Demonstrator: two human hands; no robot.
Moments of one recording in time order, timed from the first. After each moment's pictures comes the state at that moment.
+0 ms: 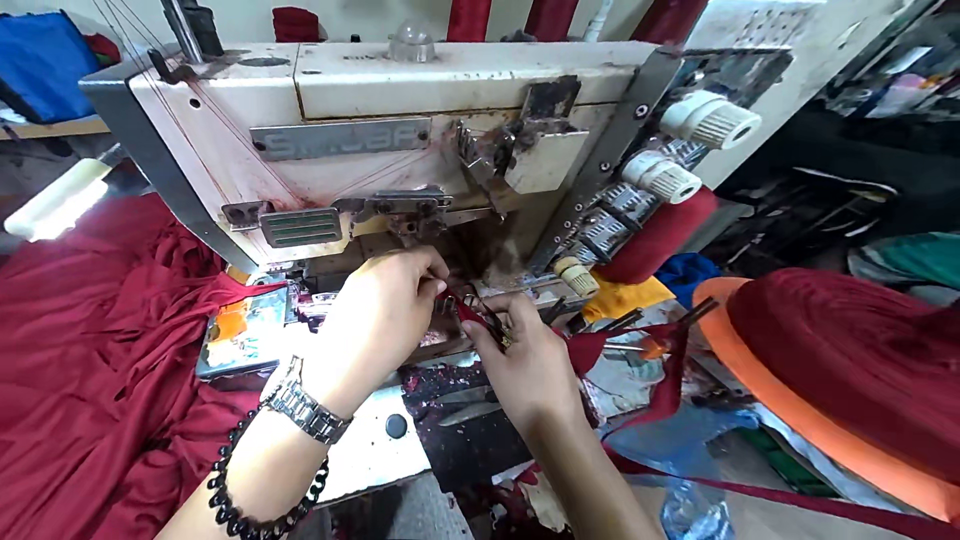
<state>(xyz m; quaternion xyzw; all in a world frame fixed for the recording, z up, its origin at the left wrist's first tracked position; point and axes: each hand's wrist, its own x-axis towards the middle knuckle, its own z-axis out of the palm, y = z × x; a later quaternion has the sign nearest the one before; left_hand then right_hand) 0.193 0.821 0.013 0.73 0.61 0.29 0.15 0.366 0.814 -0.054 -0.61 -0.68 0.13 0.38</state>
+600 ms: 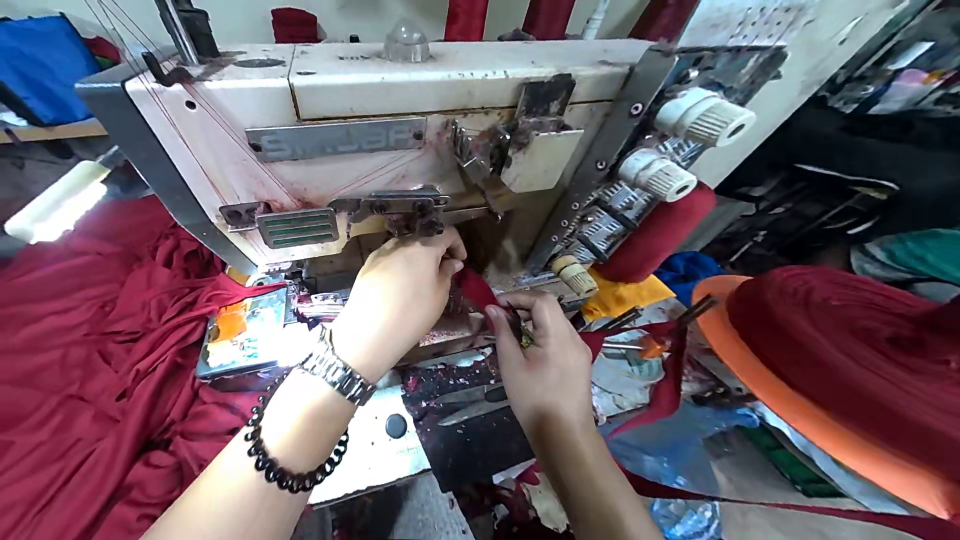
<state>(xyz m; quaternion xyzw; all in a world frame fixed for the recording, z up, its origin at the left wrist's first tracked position) 0.207 0.837 0.021 0.75 0.59 0.28 0.11 0.371 0.817 -0.062 -0.55 -0.68 0.00 0.48</state>
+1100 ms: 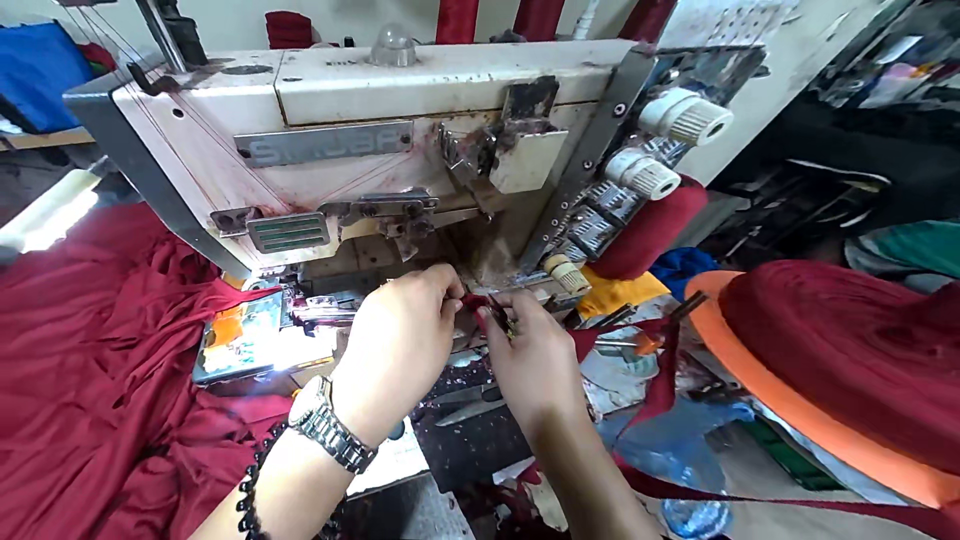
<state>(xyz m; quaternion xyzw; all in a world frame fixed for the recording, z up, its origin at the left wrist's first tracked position) 0.218 0.811 0.003 0.73 0.62 0.27 0.11 0.370 0.816 -0.052 -0.63 -0.67 0.08 0.39</state>
